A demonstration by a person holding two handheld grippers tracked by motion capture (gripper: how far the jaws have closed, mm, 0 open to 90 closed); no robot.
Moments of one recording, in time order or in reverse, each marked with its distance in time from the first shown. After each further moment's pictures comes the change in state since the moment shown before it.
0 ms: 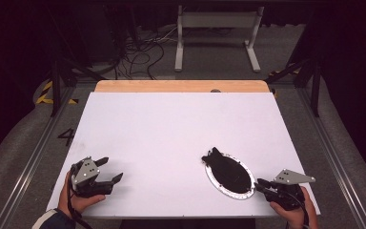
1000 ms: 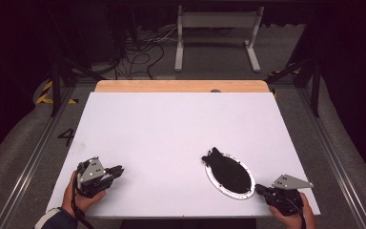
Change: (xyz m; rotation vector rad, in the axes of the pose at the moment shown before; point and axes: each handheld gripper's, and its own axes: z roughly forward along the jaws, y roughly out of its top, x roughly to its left) left arm -0.004 0.006 0.007 0.049 -0.090 0.039; right arm 0.013 -0.006 0.001 0.023 -0.043 0.023
